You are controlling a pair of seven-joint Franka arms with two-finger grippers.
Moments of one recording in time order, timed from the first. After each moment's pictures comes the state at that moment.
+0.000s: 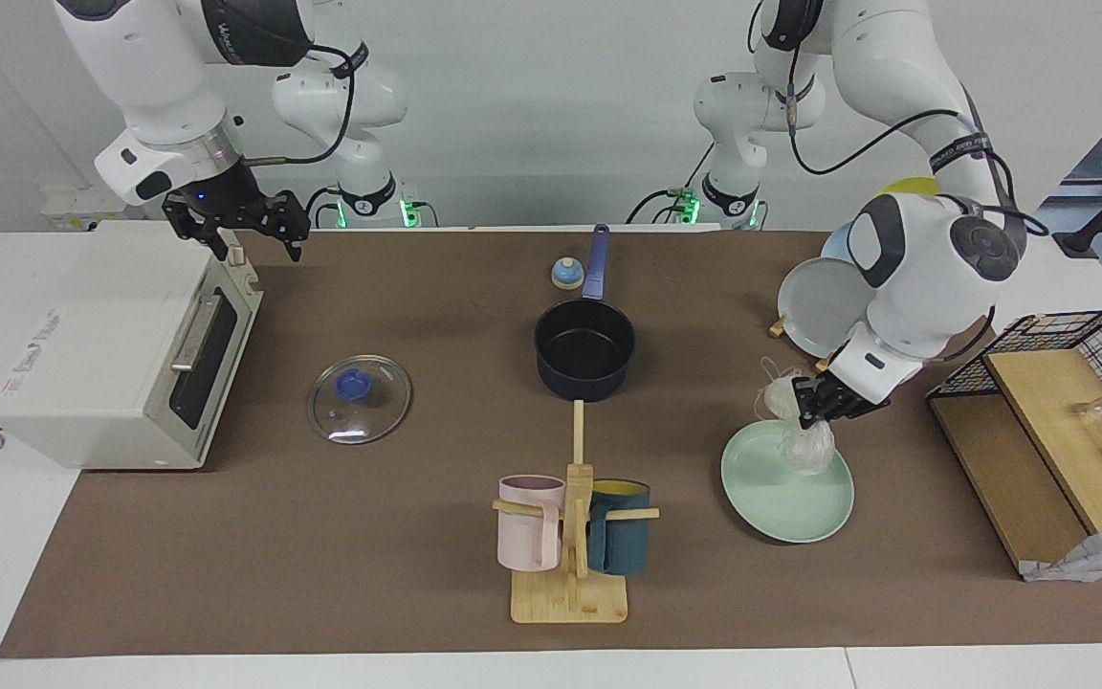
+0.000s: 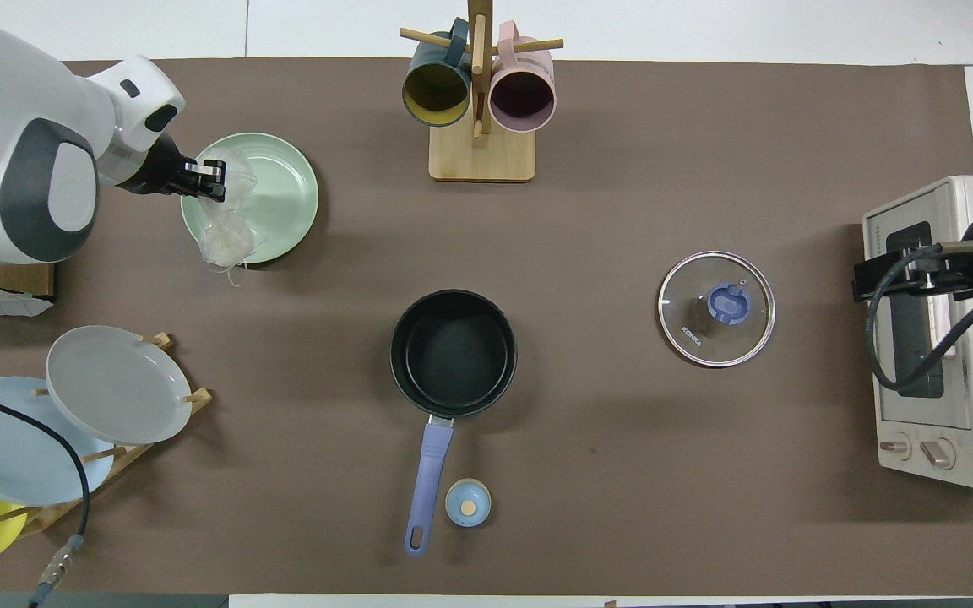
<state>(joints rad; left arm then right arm) -0.10 0.40 -0.05 -1.57 -0.11 2.02 0.03 0.05 -0.07 -0.02 -1.69 -0.02 1.56 0.05</state>
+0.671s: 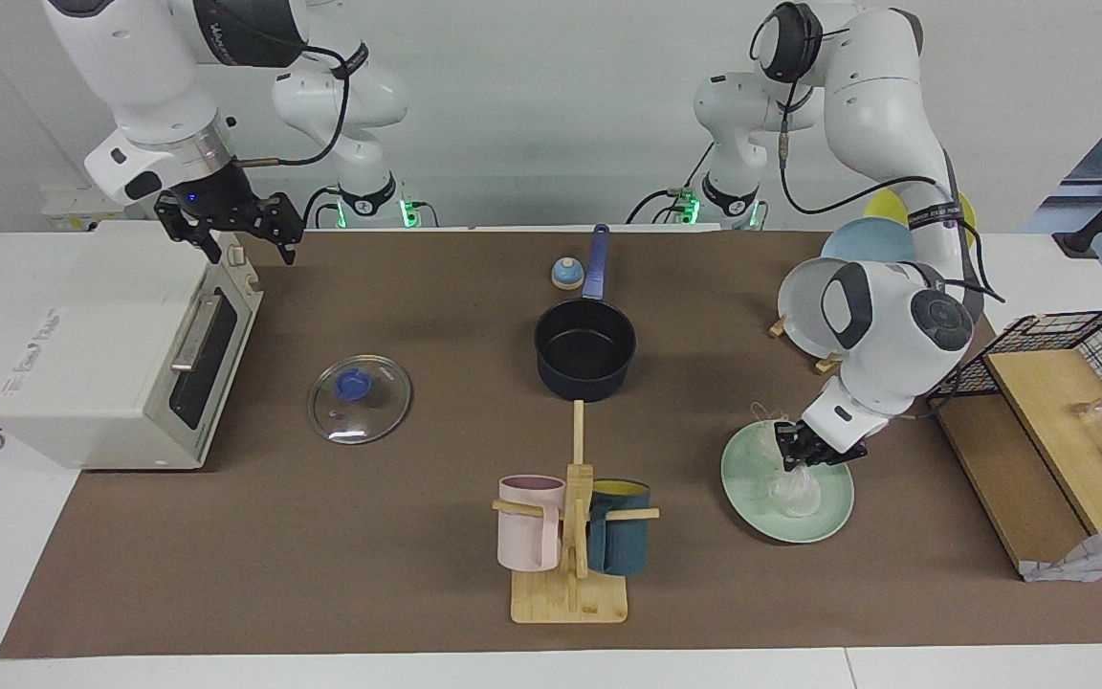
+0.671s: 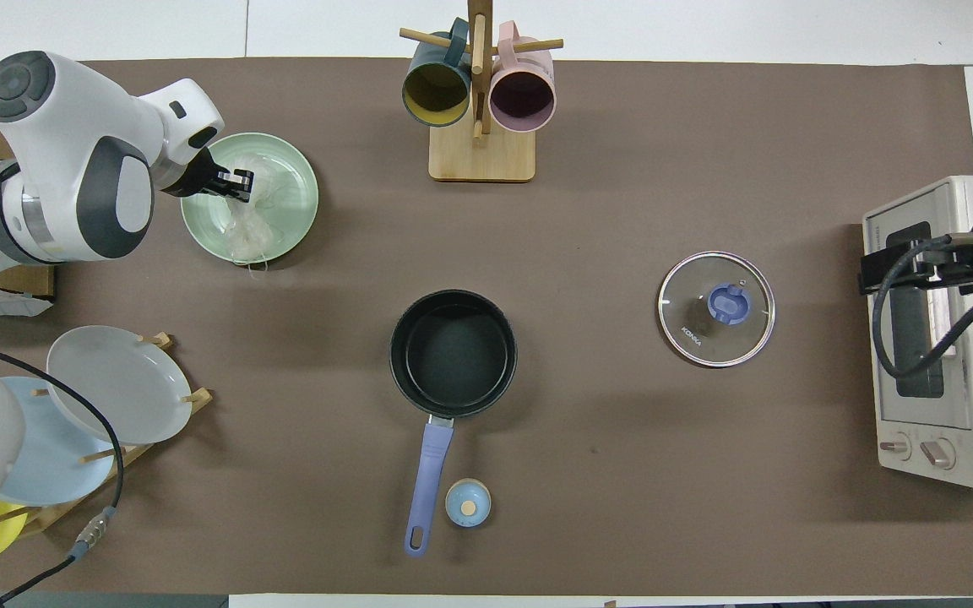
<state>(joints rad) -0.10 0.50 -0.06 -1.58 -0.11 2.15 0.15 0.05 -0.06 -0.03 -1.67 -0.02 1.56 0.05</state>
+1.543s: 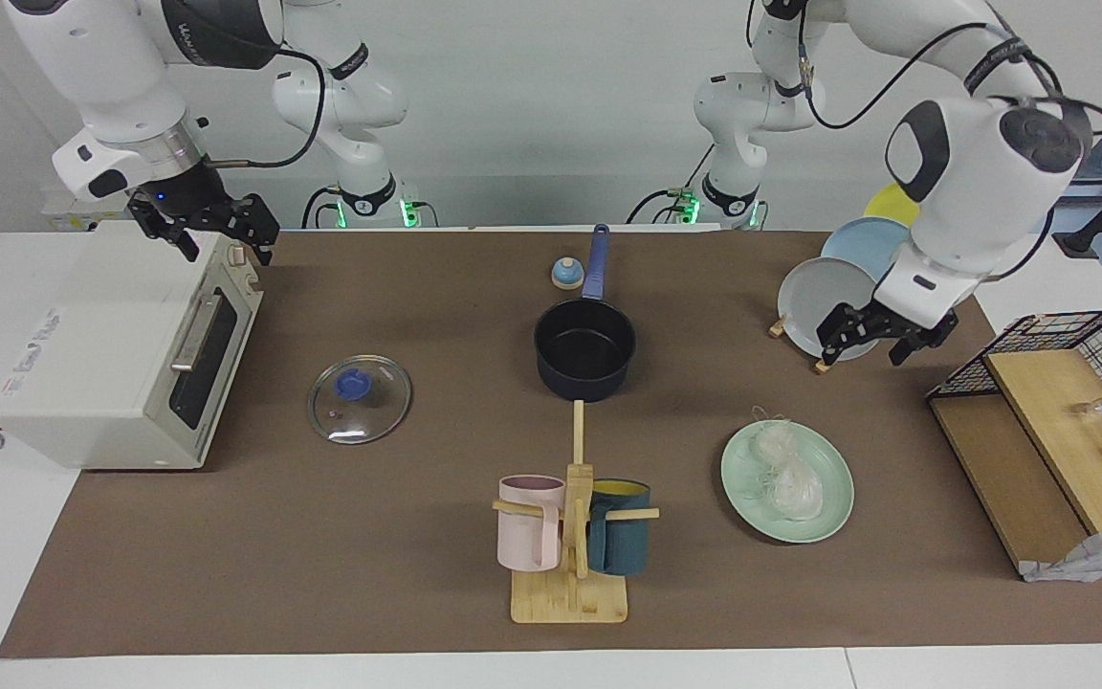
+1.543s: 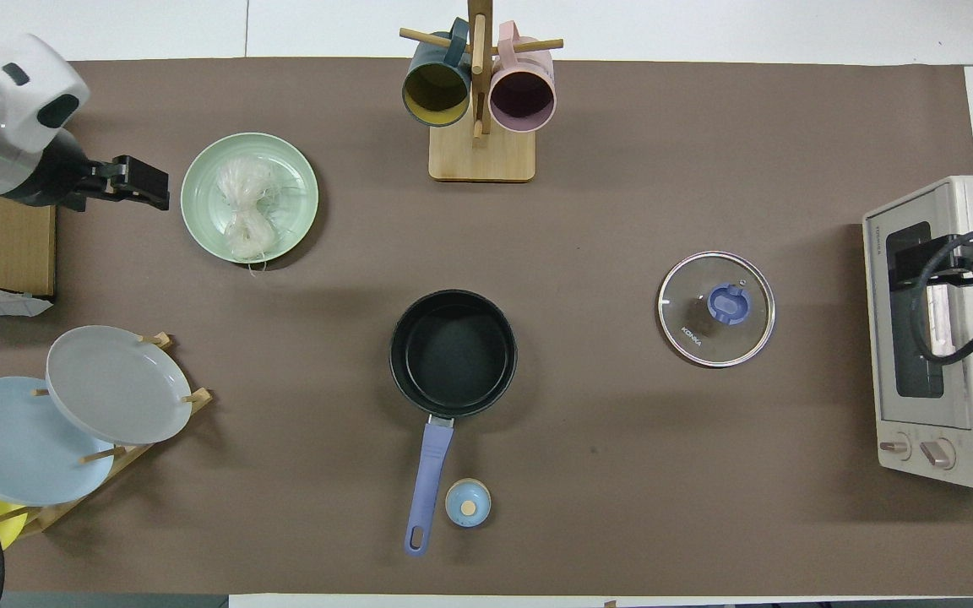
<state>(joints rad) -0.10 0.15 -0.02 -1.55 -0.01 1.73 -0.04 -0.01 -0.06 -0.03 -1.67 -0.02 1.56 0.05</state>
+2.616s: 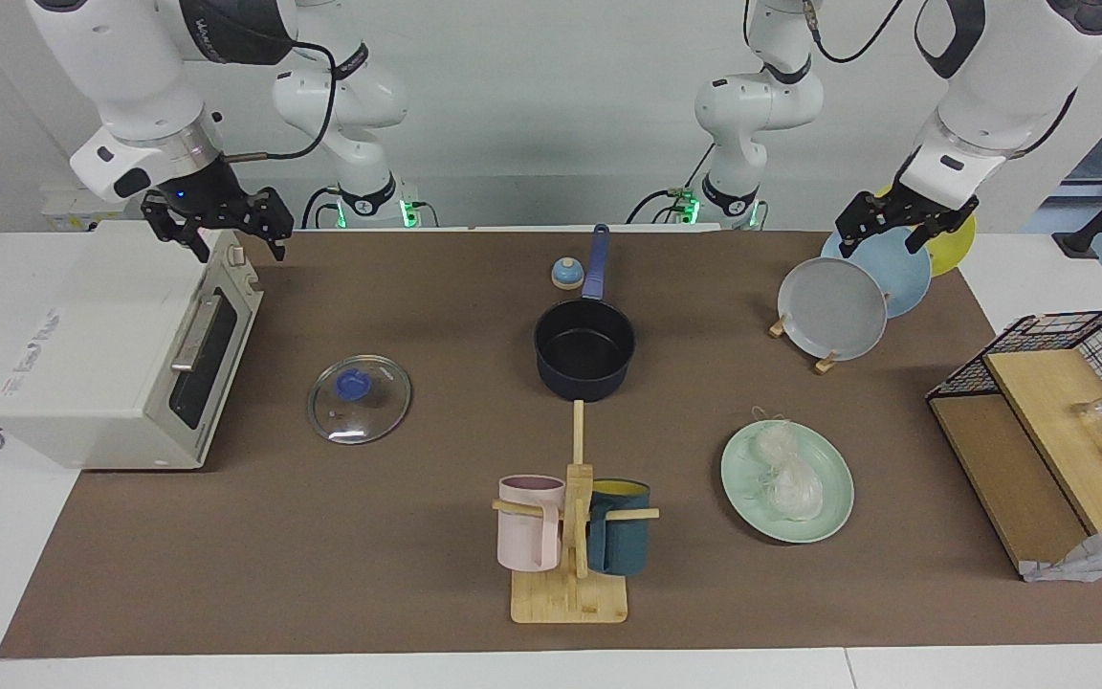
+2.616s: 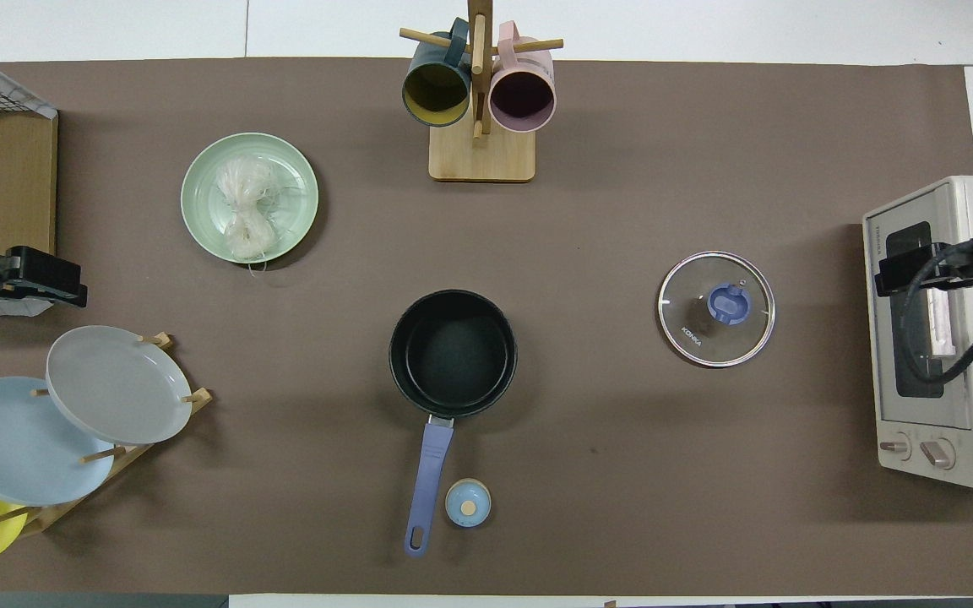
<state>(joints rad) 0.03 -0.05 -0.12 -1.63 -0.01 1.49 -0.07 -0.01 -0.06 0.01 -1.66 -0.02 1.53 -0.03</state>
